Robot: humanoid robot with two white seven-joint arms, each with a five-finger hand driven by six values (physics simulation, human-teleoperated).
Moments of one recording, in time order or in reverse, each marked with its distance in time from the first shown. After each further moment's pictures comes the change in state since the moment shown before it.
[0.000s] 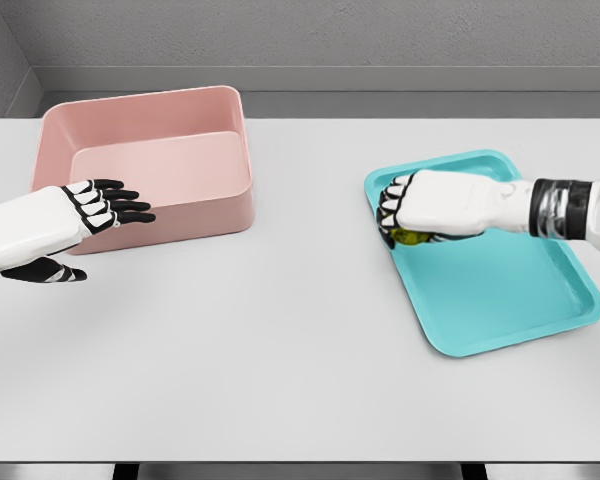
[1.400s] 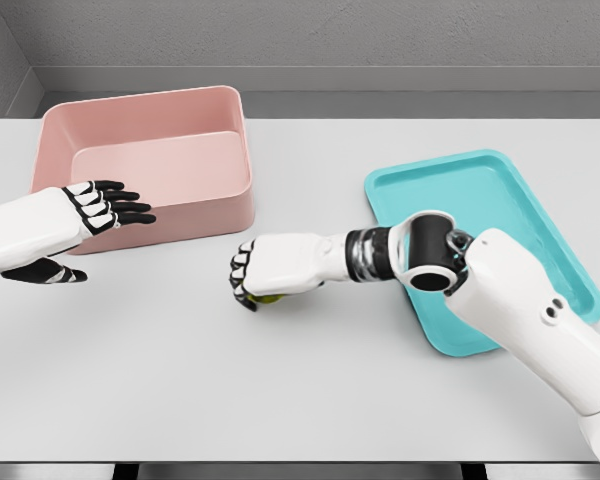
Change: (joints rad) left arm 0.000 0.000 -0.002 0.000 -0.001 0.000 0.000; right arm -0.026 0.465 0.188 0.148 0.234 0.001 0.039
